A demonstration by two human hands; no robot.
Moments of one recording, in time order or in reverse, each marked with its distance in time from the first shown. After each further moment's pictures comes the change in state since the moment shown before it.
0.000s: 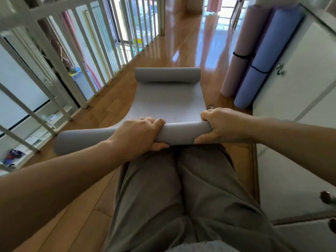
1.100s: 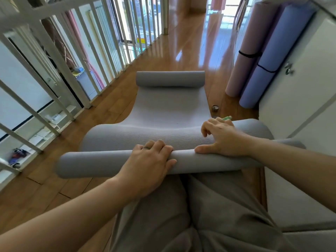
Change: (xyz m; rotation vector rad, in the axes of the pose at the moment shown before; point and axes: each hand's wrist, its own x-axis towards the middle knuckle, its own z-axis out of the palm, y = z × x) left_hand -0.034 0.038 0.032 -0.118 -0.081 -0.115; right_hand 0.009 0.000 0.044 0.172 -0.029 0.129
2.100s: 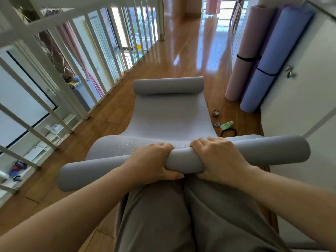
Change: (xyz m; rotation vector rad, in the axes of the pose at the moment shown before) left_hand 0.070 -0.031 -0.006 -0.226 -0.140 -0.026; right_hand 0.008 -0.026 0.017 -0.343 0.273 -0.095
